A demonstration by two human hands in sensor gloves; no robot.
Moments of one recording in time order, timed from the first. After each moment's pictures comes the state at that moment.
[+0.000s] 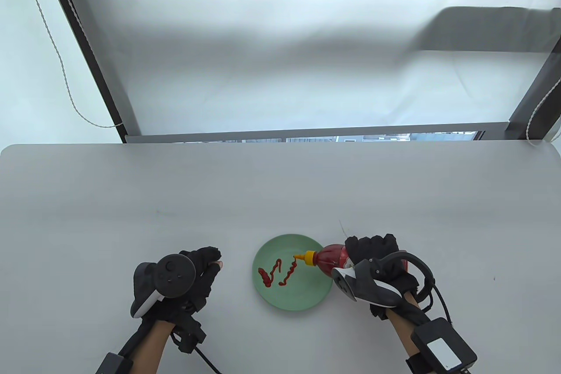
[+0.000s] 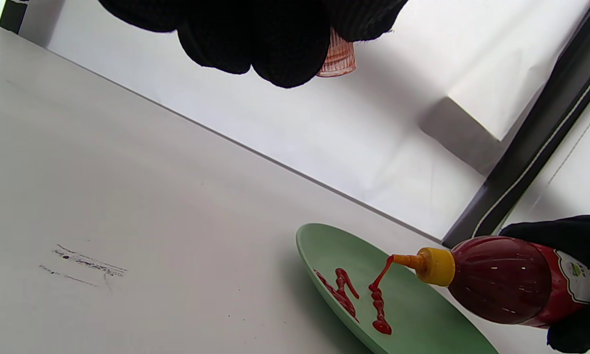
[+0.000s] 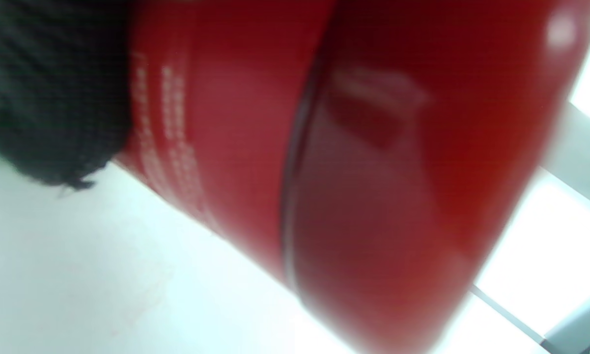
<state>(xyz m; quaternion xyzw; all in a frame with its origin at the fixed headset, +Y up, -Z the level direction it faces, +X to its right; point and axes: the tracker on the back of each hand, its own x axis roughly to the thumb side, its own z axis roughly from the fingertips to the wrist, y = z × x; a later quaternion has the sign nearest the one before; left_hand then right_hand) -0.217 -0.704 -0.310 -0.01 -0.14 0.26 0.96 0.148 -0.703 -0.331 -0.15 0.07 -0.95 0.27</state>
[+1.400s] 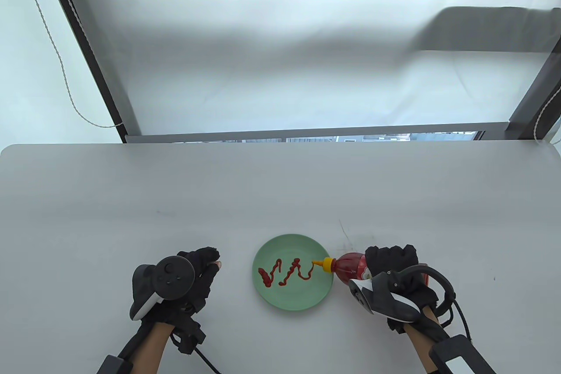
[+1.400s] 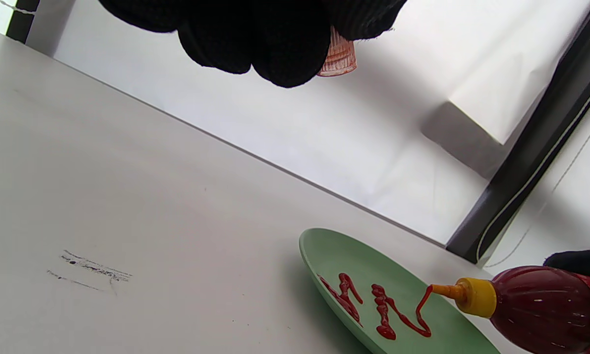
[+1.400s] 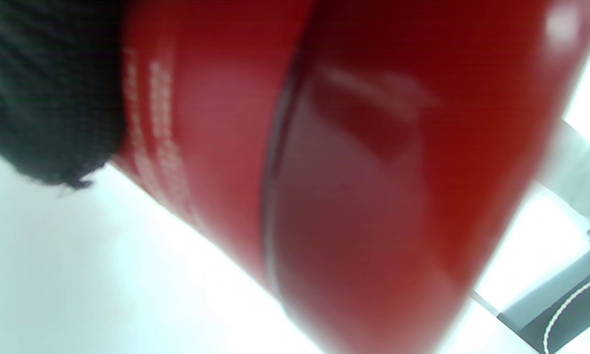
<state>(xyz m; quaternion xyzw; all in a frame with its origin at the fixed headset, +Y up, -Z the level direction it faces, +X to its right) -0.218 -0.705 -0.307 0.00 -0.13 0.26 0.96 0.176 -0.707 -0.310 -0.13 0.06 -0.95 0.29</state>
